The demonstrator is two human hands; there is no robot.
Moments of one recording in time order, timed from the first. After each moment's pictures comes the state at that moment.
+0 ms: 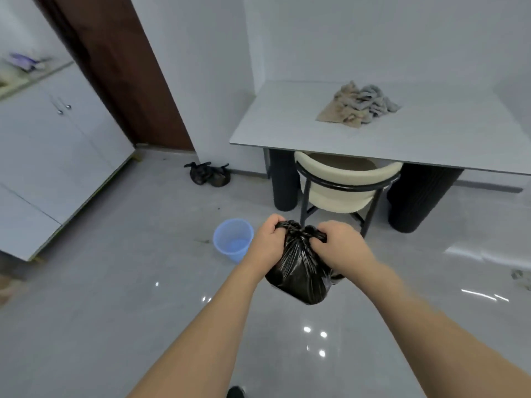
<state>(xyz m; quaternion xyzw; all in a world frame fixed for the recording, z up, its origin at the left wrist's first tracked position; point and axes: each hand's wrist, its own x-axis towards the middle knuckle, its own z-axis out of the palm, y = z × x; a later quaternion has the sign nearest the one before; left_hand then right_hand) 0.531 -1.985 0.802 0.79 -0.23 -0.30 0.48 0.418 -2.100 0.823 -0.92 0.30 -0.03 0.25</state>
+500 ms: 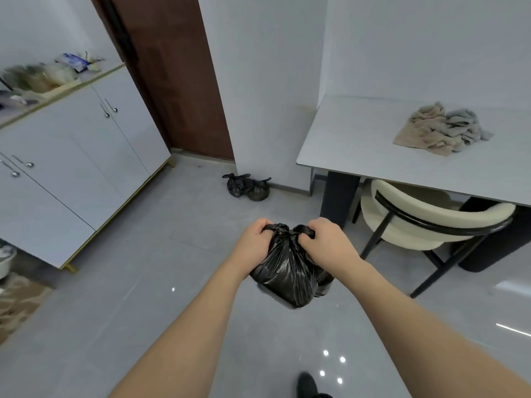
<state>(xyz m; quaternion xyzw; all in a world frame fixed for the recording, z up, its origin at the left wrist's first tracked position) 0.854 -1.849 0.792 0.81 -0.19 -0.29 0.48 0.744 -1.977 0.819 -0.90 0.28 -0.04 0.34</state>
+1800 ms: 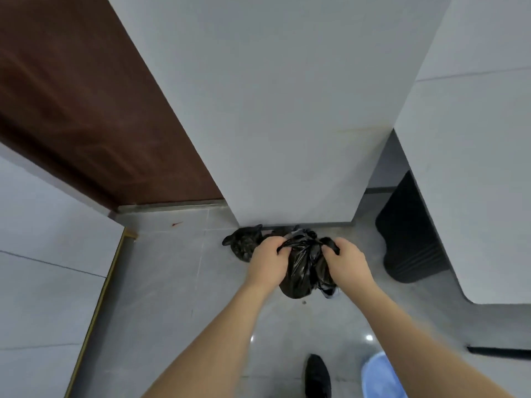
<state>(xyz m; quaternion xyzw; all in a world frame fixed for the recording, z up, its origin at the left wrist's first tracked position) 1.600 -2.130 0.609 0.82 -0.35 -0.33 0.32 1.457 -2.213 0.618 -0.67 0.57 -0.09 0.47</state>
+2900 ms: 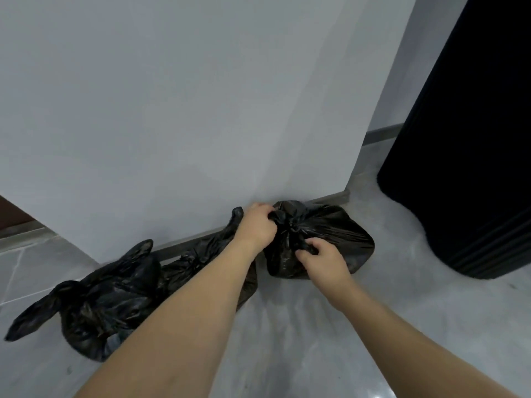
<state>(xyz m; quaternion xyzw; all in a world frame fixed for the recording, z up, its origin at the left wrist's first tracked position) 1.725 -2.439 -0.062 0.74 -0.56 -0.30 0.24 1.568 -2.389 -0.051 -0.58 0.63 -0.24 0.46</state>
